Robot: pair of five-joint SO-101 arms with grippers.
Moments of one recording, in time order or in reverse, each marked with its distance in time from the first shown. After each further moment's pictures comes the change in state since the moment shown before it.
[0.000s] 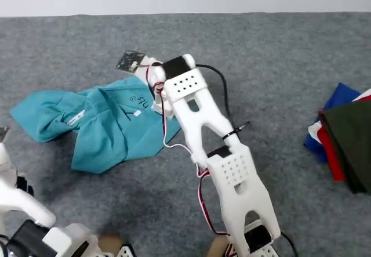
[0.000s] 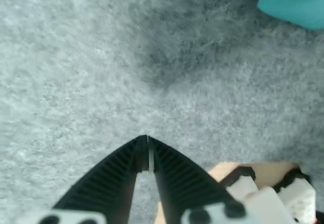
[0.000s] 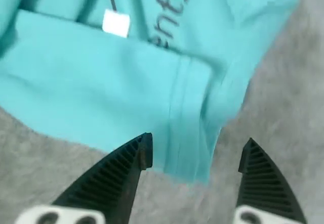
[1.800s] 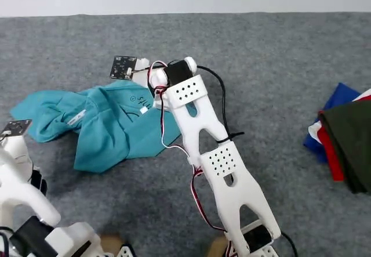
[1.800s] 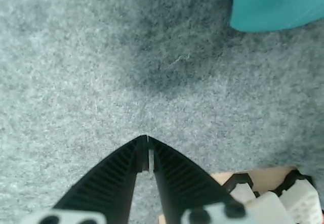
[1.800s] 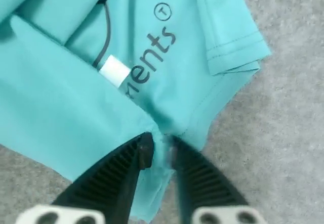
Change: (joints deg) left arm 7.5 0.0 2.8 -2.8 0.0; right arm 0.9 18.3 -32.4 7.6 14.6
